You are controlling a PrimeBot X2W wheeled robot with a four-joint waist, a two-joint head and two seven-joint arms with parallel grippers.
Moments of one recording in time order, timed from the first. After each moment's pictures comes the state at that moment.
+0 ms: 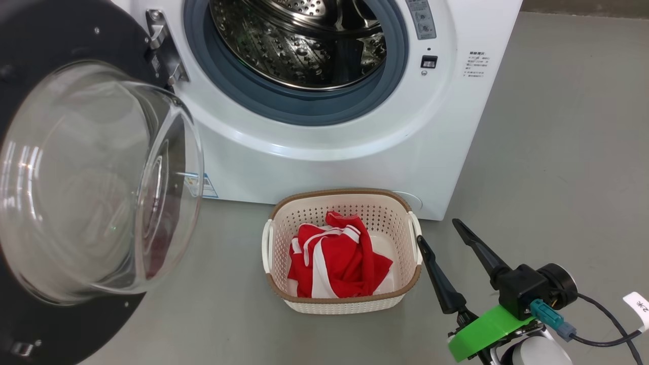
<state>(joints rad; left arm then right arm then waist) -0.55 0.49 0.64 0.52 -1.22 -0.12 0.91 -0.13 -0.05 0.20 0.24 0.14 0.12 -0.26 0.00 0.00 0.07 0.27</state>
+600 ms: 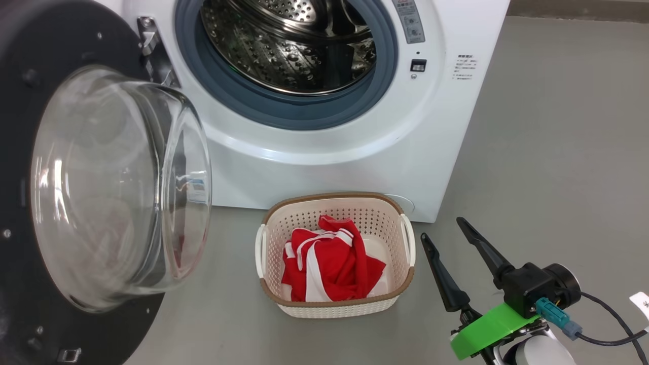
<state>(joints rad) -0.45 0.42 0.57 0.34 -1.31 -0.12 0.92 -0.13 -0.05 0.19 0.24 0.17 0.12 -0.26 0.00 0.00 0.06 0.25</state>
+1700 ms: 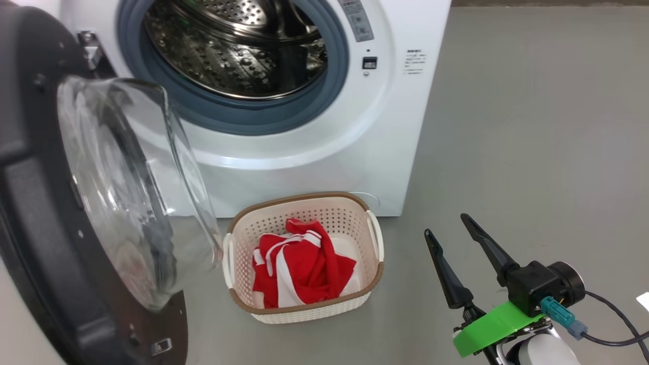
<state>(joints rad) -0.30 0.29 0.52 0.06 -1.41 -0.12 0.92 -0.12 -0.05 0.17 0.22 0.17 0.12 -0.26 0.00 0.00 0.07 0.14</state>
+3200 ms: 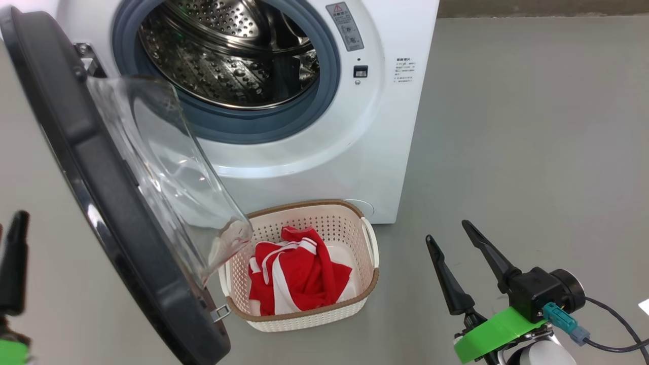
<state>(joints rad) -0.07 0.24 0.39 -0.17 -0.98 -0.12 0.29 -0.10 -0.05 0.17 0.21 0.18 0.12 -0.26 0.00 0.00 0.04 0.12</state>
